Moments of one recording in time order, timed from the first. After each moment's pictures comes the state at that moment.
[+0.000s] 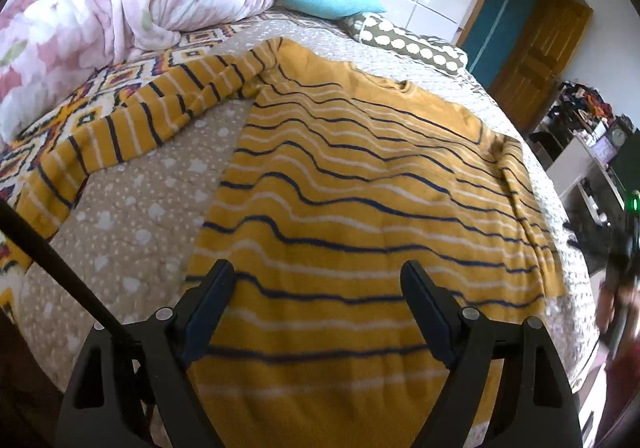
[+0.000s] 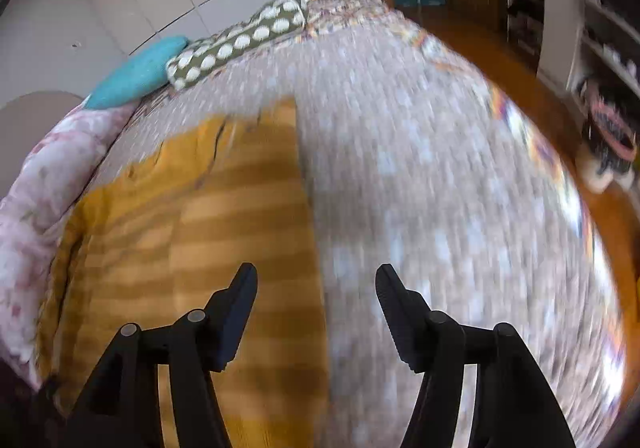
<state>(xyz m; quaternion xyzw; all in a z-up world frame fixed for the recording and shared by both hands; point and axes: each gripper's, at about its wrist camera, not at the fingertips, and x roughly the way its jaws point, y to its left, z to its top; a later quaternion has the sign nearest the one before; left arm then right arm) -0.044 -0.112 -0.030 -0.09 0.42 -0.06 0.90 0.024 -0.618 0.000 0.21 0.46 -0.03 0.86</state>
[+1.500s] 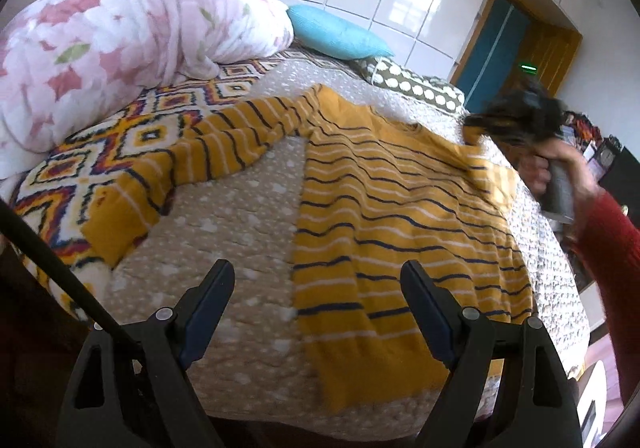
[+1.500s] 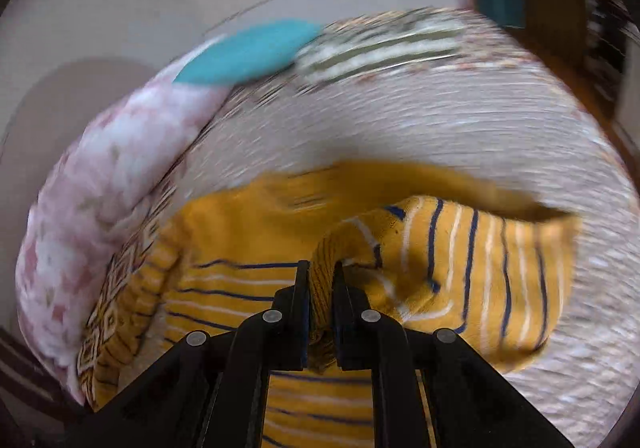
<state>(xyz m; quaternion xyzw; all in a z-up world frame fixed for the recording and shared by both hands) -0.104 -0.013 0.012 -0.13 0.39 -0.06 0.91 0.188 -0.377 0.060 0.14 0.46 0.11 0.87</state>
